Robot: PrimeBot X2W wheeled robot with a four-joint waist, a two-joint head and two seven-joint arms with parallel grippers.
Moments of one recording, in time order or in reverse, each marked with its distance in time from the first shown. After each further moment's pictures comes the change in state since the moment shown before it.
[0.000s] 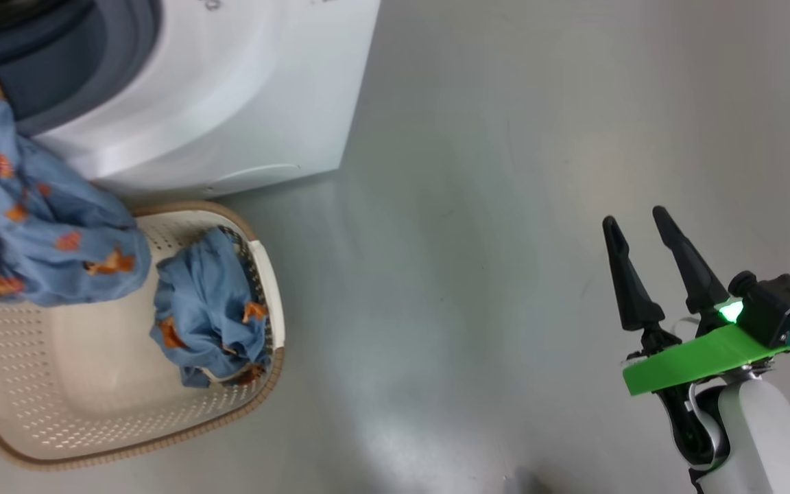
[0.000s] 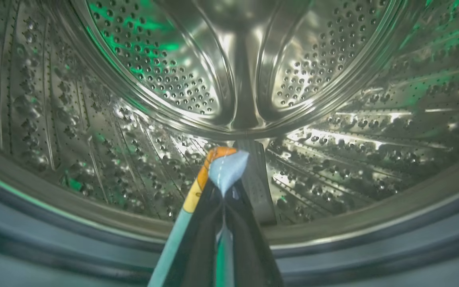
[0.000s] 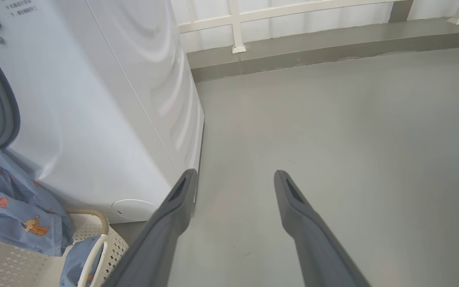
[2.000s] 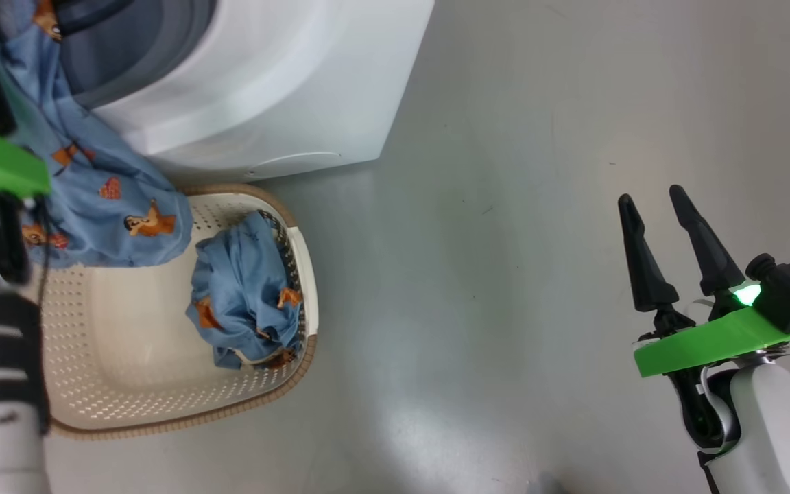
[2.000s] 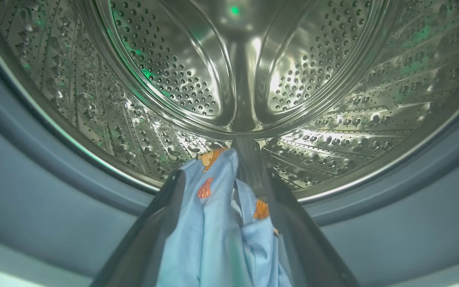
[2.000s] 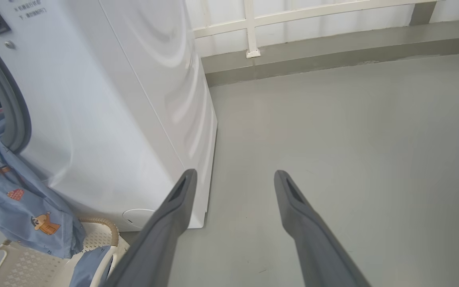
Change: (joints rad) left arm 0.332 -0.149 0.210 -0.440 0.108 0.001 -0.001; right arm -0.035 -0.004 -0.027 -0.003 -0.001 0.000 0.000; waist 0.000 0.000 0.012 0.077
